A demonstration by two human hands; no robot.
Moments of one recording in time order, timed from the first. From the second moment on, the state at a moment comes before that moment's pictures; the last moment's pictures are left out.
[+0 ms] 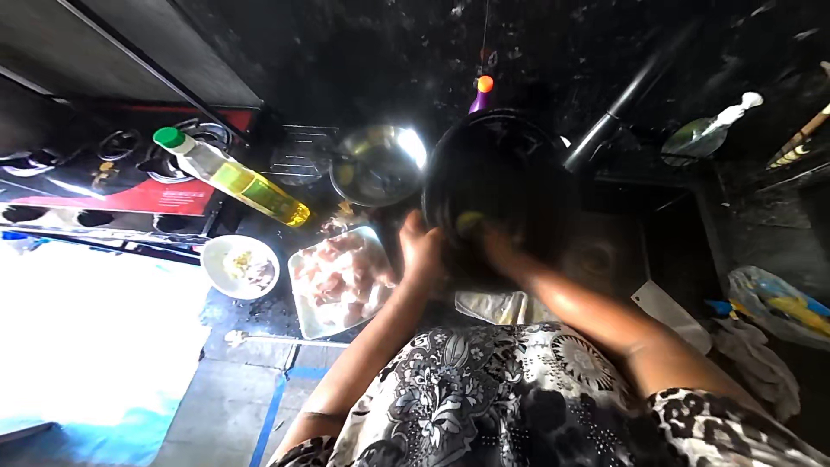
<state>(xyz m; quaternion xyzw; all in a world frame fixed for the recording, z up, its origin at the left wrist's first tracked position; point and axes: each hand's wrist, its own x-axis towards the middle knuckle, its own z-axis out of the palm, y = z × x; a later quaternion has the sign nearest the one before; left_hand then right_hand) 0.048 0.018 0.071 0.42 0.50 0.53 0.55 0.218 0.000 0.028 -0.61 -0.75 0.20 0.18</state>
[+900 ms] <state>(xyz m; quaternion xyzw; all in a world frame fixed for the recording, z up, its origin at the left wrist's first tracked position) 0.046 0.032 0.065 0.47 0.54 0.45 0.53 0.176 0.056 0.055 -0.46 -0.74 0.15 0.47</state>
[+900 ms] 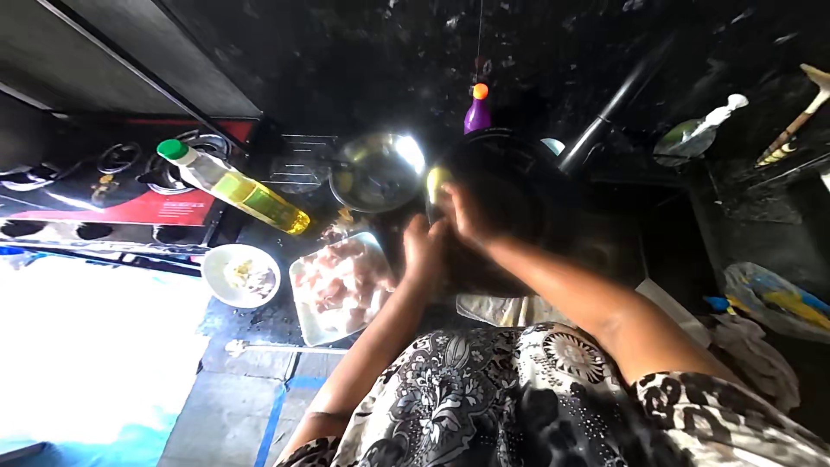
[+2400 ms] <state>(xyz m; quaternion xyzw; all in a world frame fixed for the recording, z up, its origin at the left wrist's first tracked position) 0.055 0.035 0.063 0.39 0.59 0.43 0.56 0.264 -0.011 0.019 -0.66 -0.68 0.27 -0.16</state>
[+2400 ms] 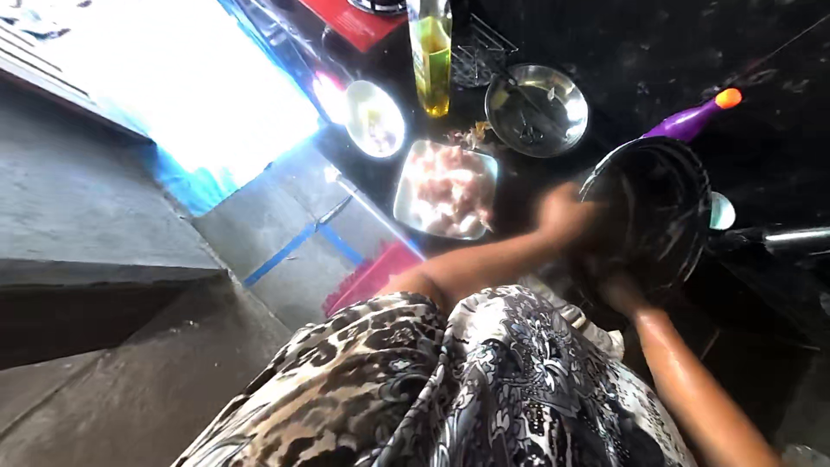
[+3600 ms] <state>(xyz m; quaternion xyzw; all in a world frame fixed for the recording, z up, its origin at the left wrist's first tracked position) 0.065 0.039 0.053 0.72 0.44 0.28 0.46 0.262 0.043 0.080 -0.74 -0.62 0.11 0.25</state>
